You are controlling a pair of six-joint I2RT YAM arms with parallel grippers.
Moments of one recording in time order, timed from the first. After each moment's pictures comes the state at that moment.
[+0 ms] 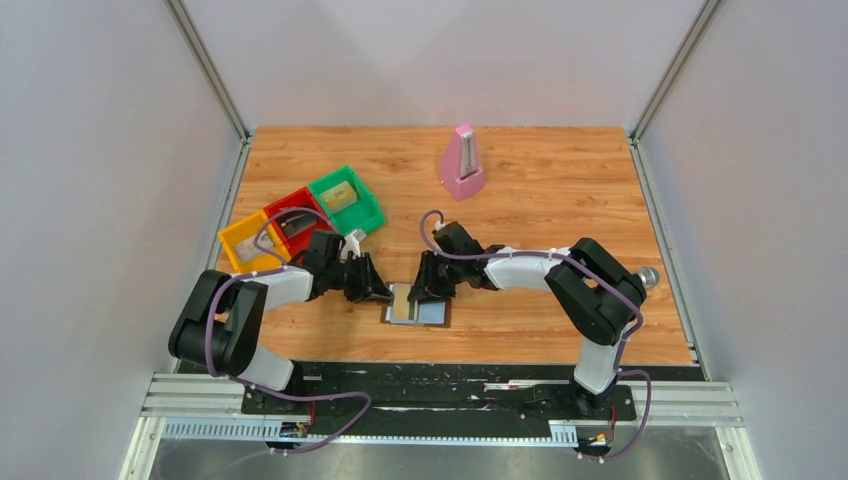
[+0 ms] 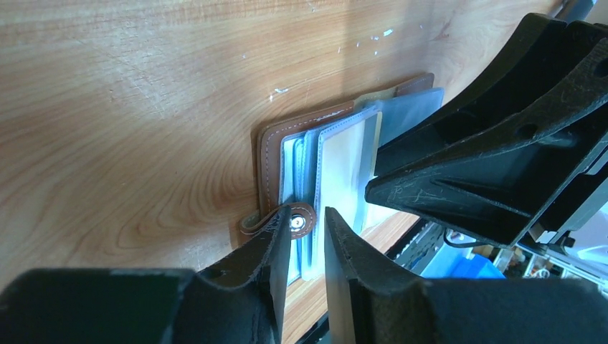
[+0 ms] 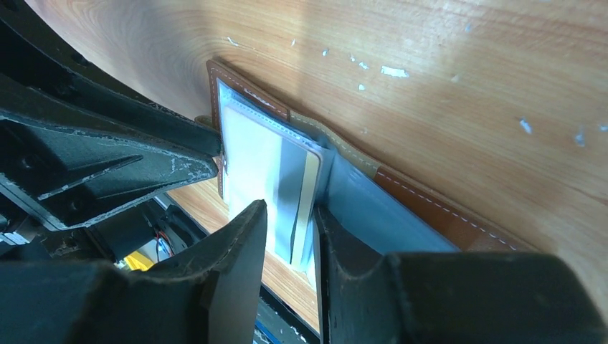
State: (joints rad) left arm -0.30 1.47 0.51 0.01 0.64 -0.59; right arm 0.80 1.83 0.96 -0.02 -0.37 0.92
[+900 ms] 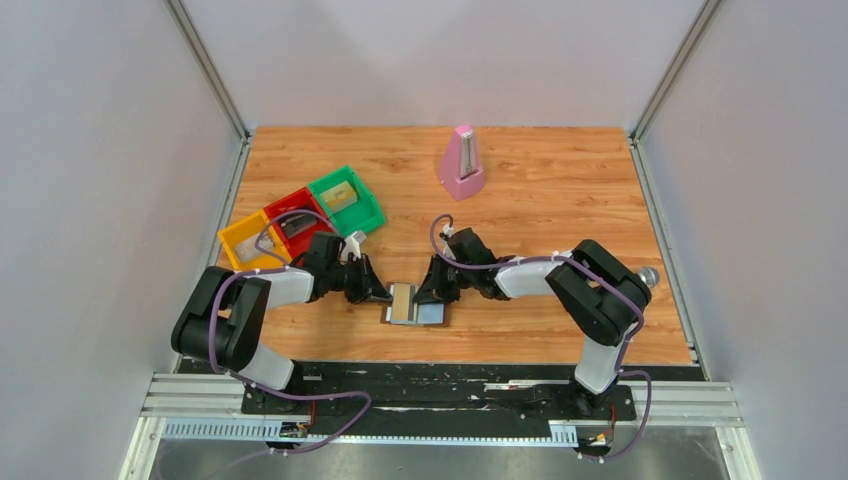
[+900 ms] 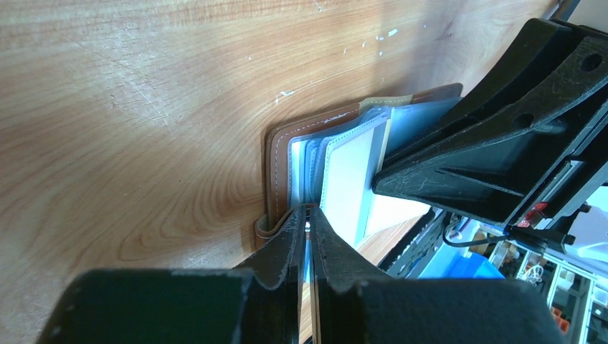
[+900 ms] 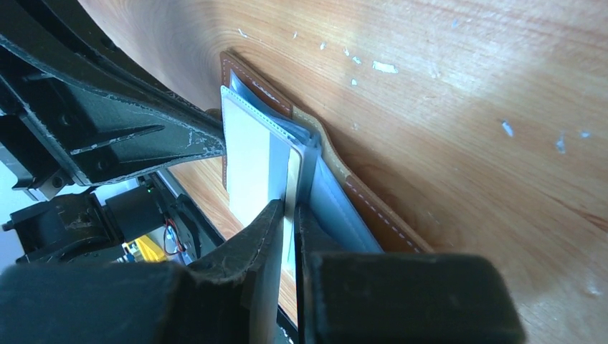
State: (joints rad) left arm -0.29 1.50 0.49 0.08 0.67 -0.60; right arm 0.76 1.81 0.81 0.23 -0.44 0.93
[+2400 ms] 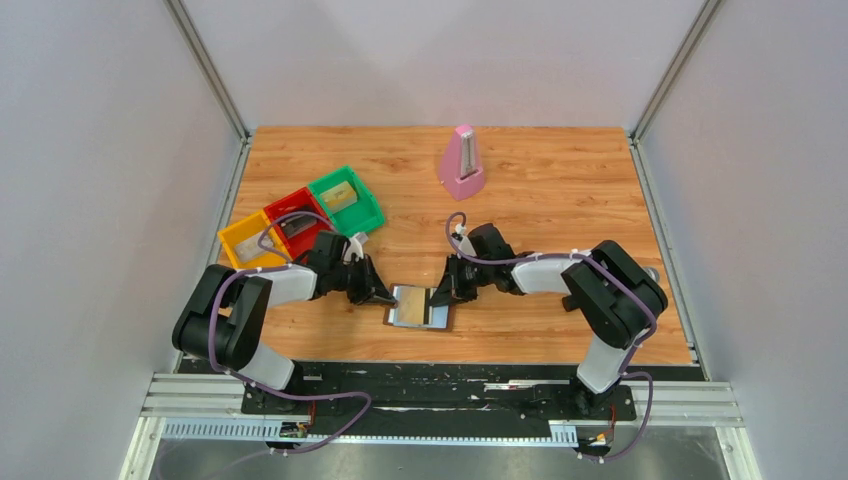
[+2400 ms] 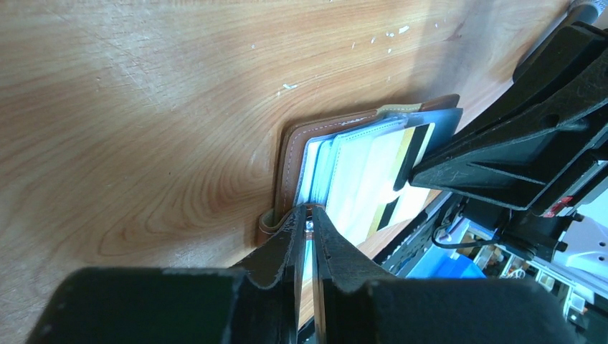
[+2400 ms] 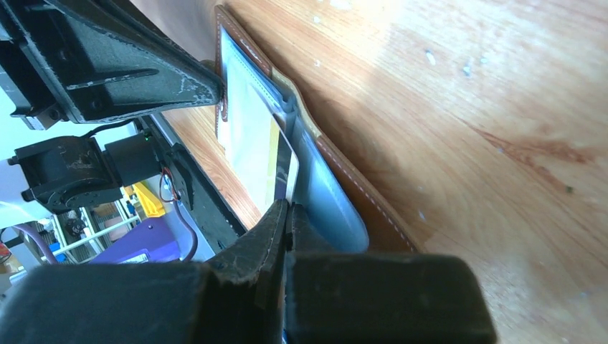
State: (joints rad) left arm -0.31 1.51 0.52 0.02 0.63 -0.65; right arm 0.64 1.75 0.76 0.17 -0.63 0.78
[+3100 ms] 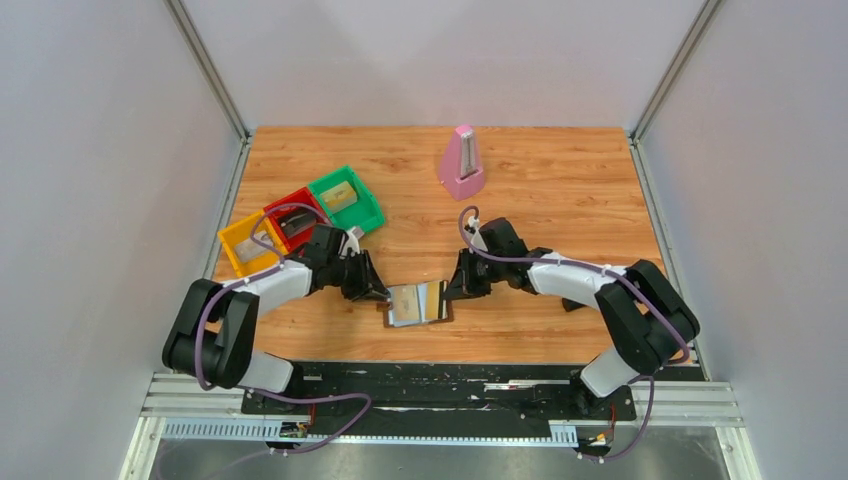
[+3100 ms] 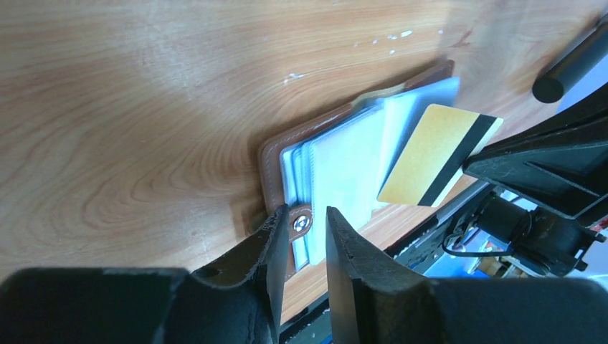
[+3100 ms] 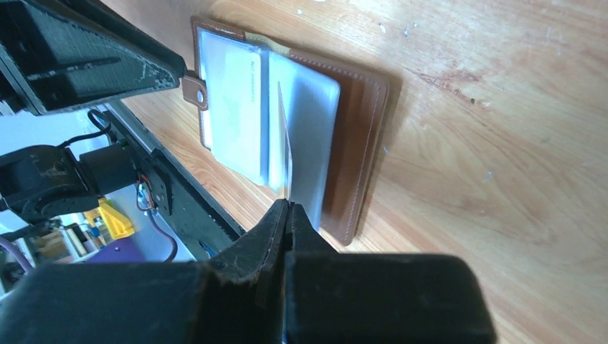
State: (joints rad) left arm -0.31 1.43 0.58 -0.17 0.55 -0.63; right arm 0.61 1.59 0.76 -0.05 -0.52 0.70
